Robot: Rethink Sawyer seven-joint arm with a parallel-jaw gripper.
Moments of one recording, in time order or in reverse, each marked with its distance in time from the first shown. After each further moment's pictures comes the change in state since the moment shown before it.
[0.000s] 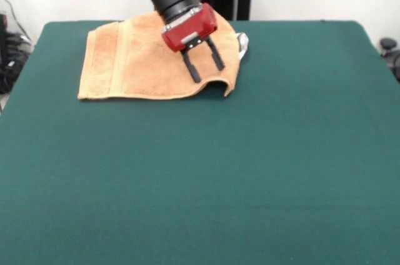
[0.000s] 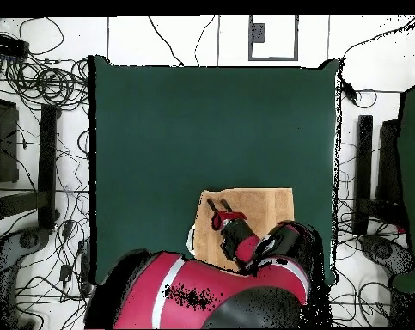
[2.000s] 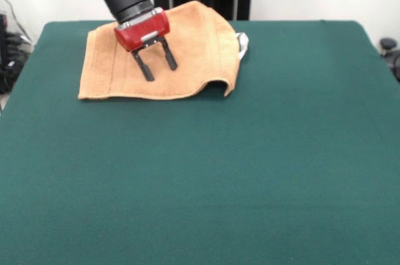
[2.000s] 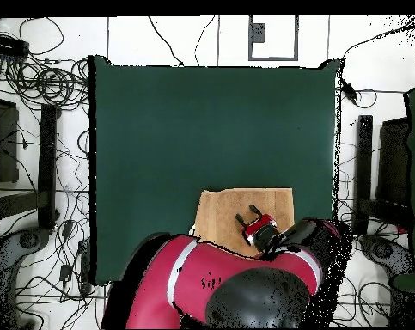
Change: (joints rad) arm -0.038 0.121 -0.134 -0.150 -0.203 -0.037 -0.617
